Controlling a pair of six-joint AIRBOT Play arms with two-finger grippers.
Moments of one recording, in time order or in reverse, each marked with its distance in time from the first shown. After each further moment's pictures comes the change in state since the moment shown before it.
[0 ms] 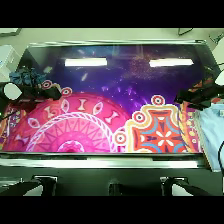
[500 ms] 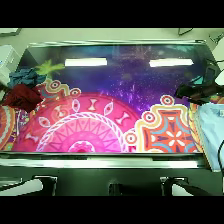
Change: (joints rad) left arm 0.663 -0.167 0.218 -0.201 -0.199 -0.161; right arm 0.001 -0.002 0.000 0.029 -0.105 -0.014
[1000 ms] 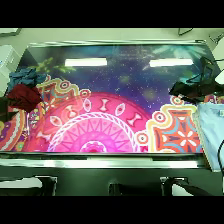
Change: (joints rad) left arm 0.177 -0.193 -0.266 -0.608 0.272 0.468; right arm 0.000 0.000 0.000 0.125 -0.010 -0.019
